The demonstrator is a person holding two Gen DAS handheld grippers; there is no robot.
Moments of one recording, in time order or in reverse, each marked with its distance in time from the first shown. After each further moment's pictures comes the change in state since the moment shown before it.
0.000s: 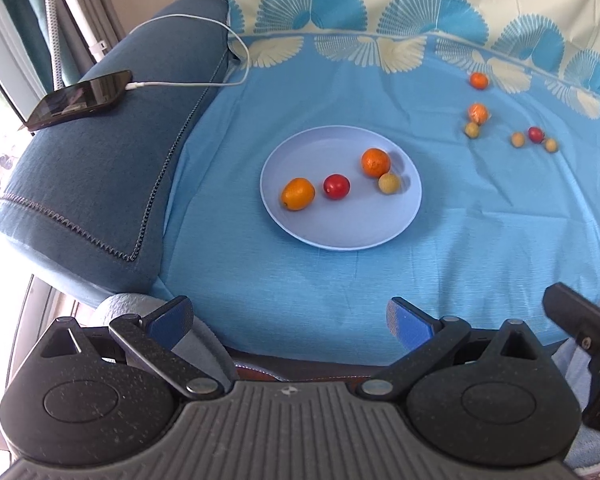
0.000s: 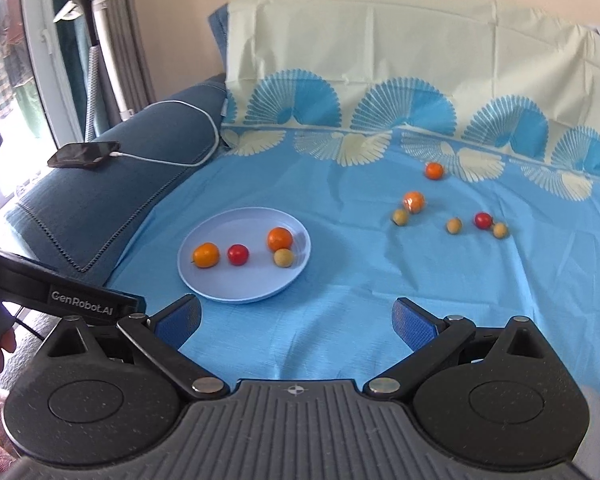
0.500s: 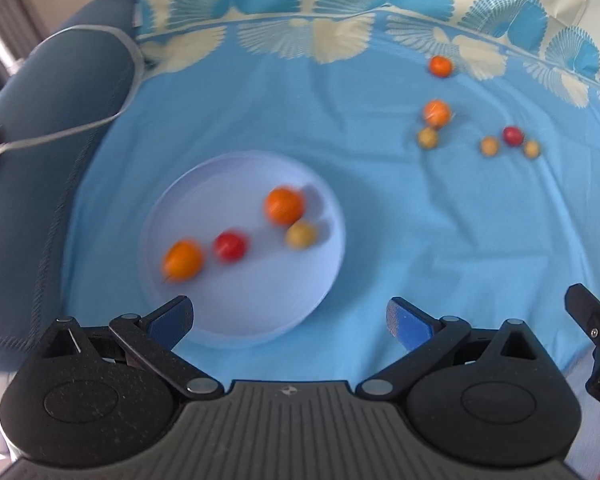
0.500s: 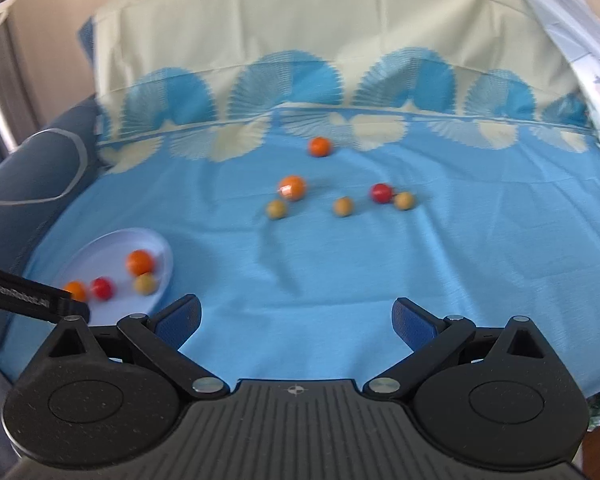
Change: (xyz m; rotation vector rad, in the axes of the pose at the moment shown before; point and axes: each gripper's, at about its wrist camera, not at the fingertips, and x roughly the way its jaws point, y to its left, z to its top) left arm 0.080 -0.102 0.098 0.062 0.070 -0.096; right arm 0.061 -0.109 0.007 0.185 0.000 -0.231
